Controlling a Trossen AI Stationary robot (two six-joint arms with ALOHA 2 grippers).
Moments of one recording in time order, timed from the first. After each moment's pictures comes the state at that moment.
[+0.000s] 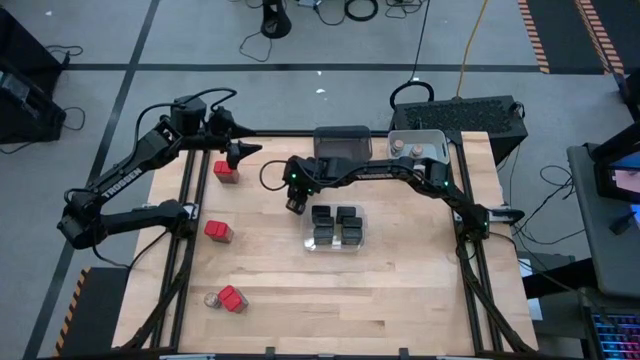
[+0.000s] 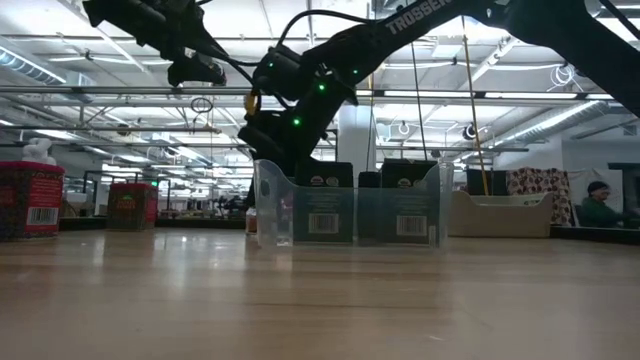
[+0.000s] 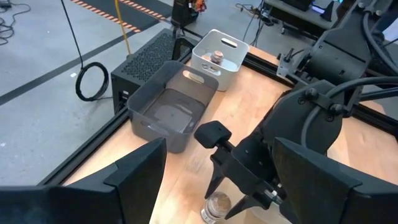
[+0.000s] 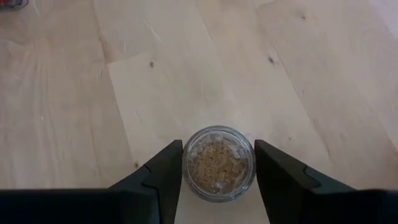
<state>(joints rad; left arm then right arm) 0.84 0.93 0.92 -0.46 0.52 -0.01 -0.20 2.29 1.84 -0.49 0.02 0.19</state>
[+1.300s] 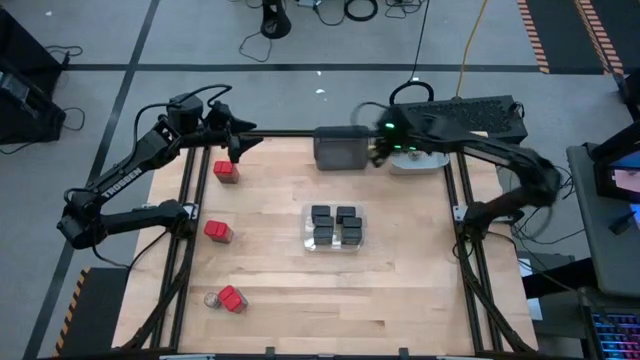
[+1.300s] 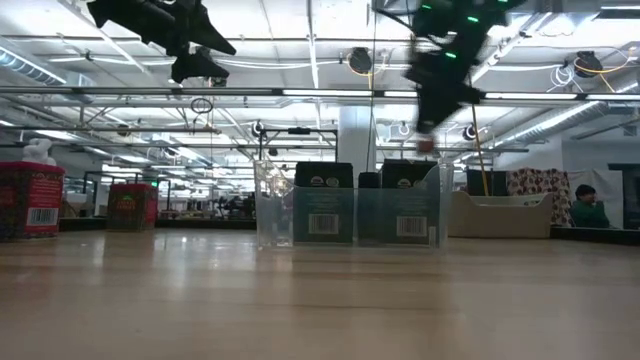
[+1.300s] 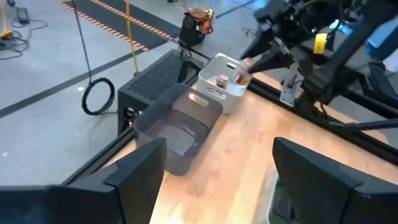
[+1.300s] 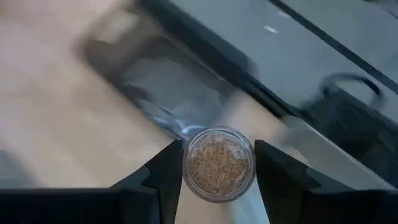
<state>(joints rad) 0.84 0.94 0.92 -0.36 0.49 -0.10 -0.52 1.39 1.23 -0.77 0.23 0.26</state>
